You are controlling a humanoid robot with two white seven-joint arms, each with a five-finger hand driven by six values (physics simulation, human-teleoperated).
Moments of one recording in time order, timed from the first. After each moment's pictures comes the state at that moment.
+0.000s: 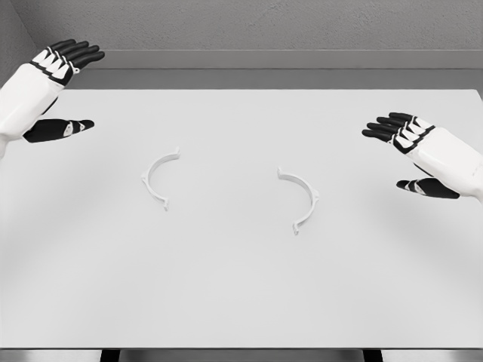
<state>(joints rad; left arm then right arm) -0.28 0.73 -0.14 -1.57 -0.44 -0.61 0.04 -0.04 -0.86 0.08 -1.73 0.41 -0.61 0.11</state>
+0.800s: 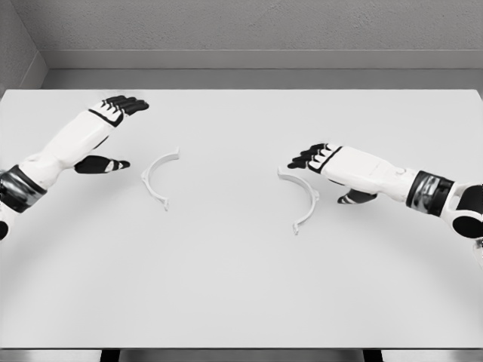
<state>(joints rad) -0.34 0.67 -0.38 -1.37 -0.44 -0.61 0.04 -0.38 -0.66 0.45 -1.54 0.54 -0.54 0.42</state>
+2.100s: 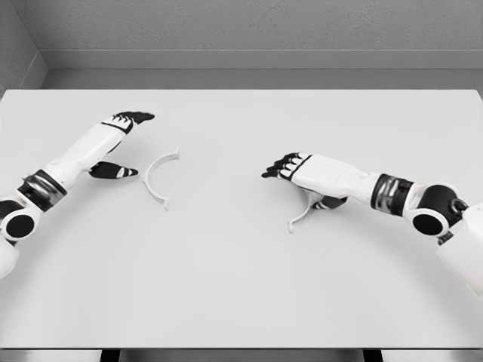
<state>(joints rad) -0.44 0.56 -0.47 -1.09 -0.45 -0.61 0.04 -0.44 -0.57 0.57 -1.49 0.58 -0.48 0.42</state>
